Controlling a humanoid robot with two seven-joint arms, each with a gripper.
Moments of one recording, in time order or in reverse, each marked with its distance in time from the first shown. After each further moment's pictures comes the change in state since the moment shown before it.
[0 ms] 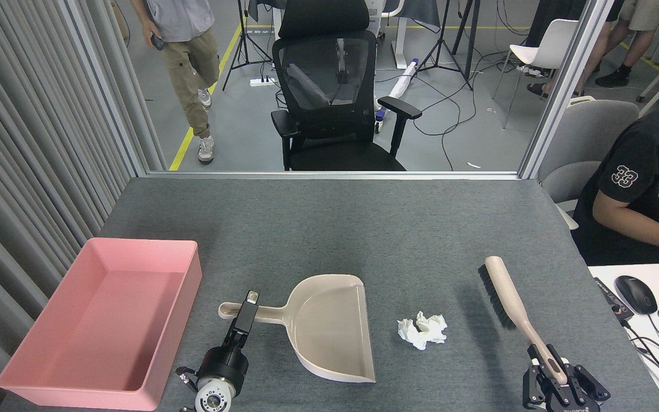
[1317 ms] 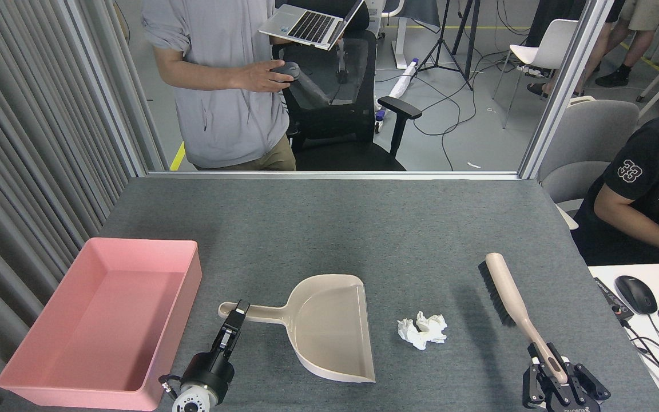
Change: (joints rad) left arm 0.030 0.002 0.117 -0.044 0.010 -0.072 -0.211; right arm 0.002 0.001 0.002 -0.002 0.000 -0.002 -0.014
